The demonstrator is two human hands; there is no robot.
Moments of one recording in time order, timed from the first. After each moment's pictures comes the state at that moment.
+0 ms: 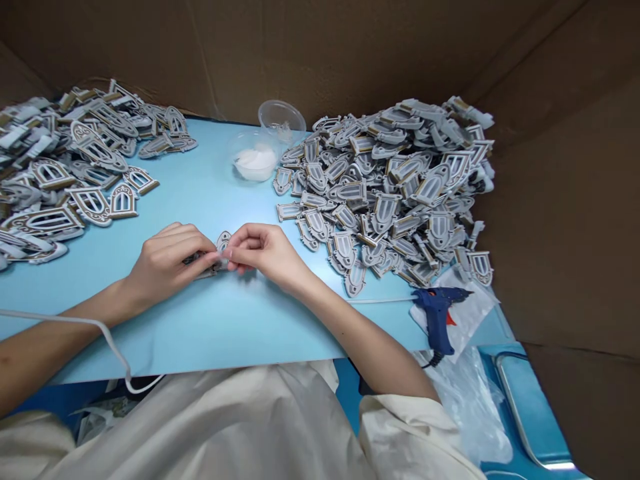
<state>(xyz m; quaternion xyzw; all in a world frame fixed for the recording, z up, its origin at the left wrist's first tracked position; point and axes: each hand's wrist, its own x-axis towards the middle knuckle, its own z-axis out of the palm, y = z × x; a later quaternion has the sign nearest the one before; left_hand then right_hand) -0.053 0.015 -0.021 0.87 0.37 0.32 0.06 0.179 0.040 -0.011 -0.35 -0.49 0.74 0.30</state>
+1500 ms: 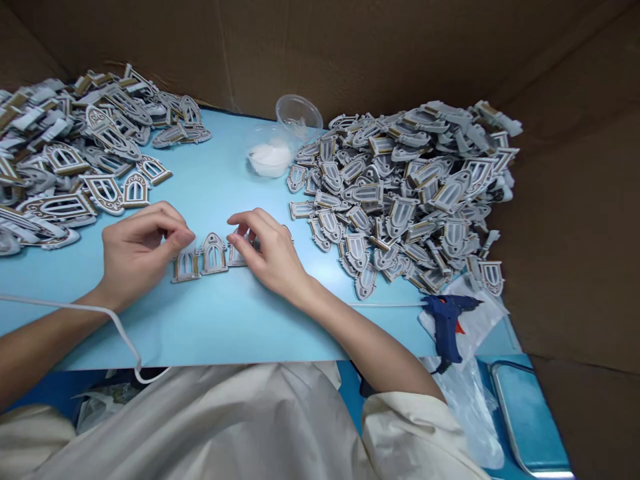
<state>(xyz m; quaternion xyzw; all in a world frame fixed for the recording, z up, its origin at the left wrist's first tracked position) -0.070 0.001 -0.011 0.70 0.48 0.49 0.20 0.162 0.038 -0.024 -0.35 -0.79 0.35 0.35</state>
